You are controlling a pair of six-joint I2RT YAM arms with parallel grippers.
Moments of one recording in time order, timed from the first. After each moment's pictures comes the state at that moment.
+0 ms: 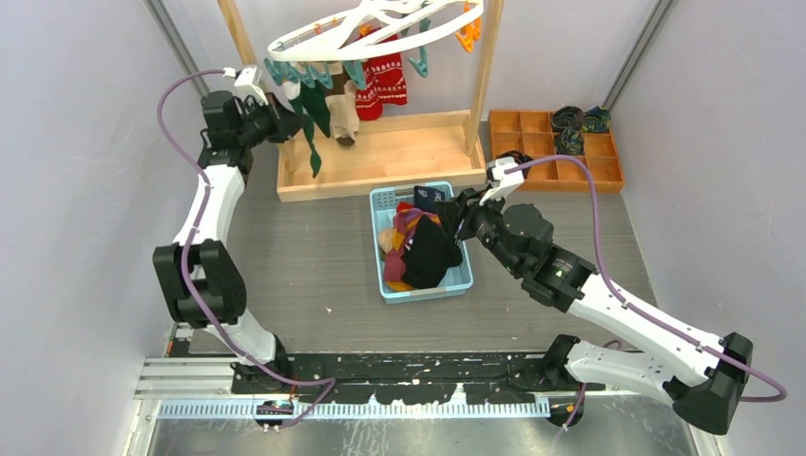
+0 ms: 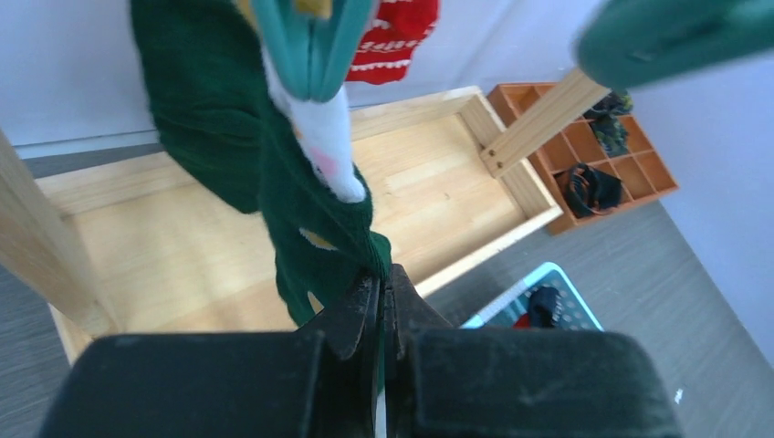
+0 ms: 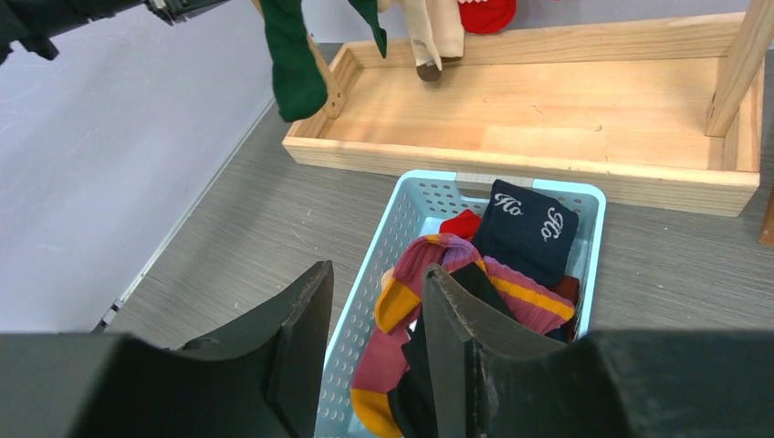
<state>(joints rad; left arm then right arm) 0.10 1.66 1.46 -0.02 0.65 -0.27 0.87 0.95 0.88 -0.01 0.32 0.40</state>
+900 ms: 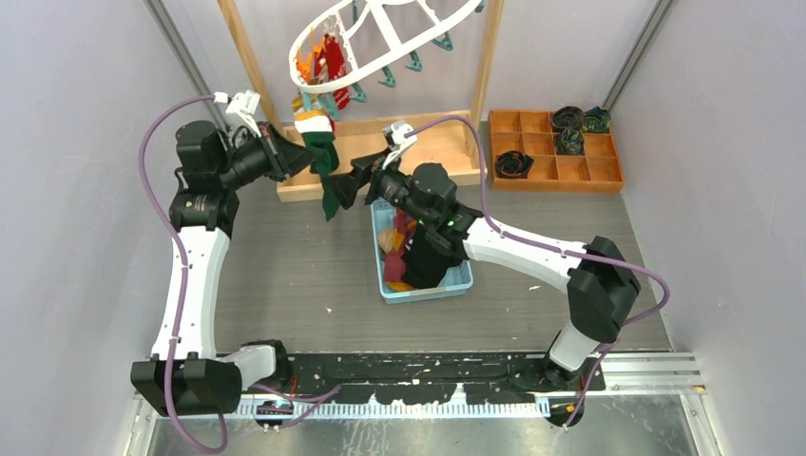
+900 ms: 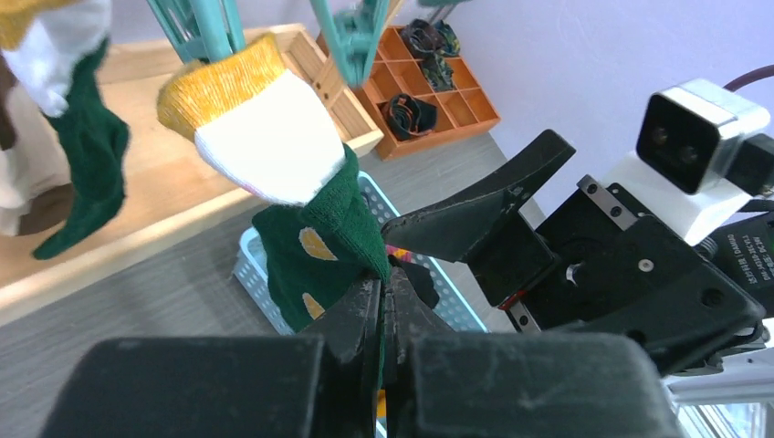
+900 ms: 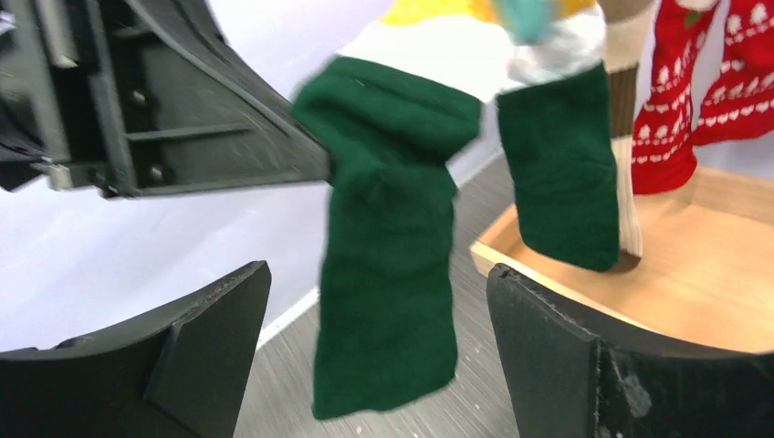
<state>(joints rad) 0.05 1.16 1.30 -0.33 0.81 -0.38 0.91 1.64 1.25 0.54 -0.01 0.39</state>
